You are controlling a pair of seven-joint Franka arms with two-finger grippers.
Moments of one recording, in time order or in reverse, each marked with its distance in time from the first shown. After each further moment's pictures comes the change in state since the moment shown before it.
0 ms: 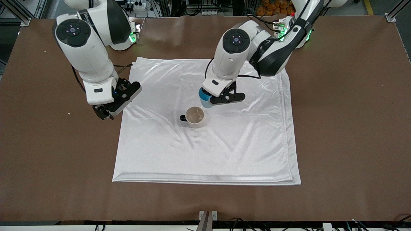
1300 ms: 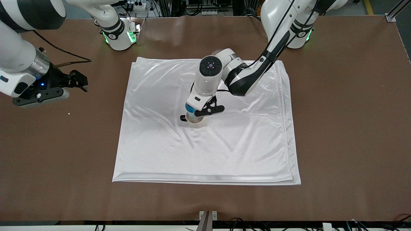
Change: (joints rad) left arm -0.124 0.244 0.055 0.092 0.068 0.168 -0.127; right arm -0.250 -0.052 -0.010 0.131 0.122 -0.333 0.363
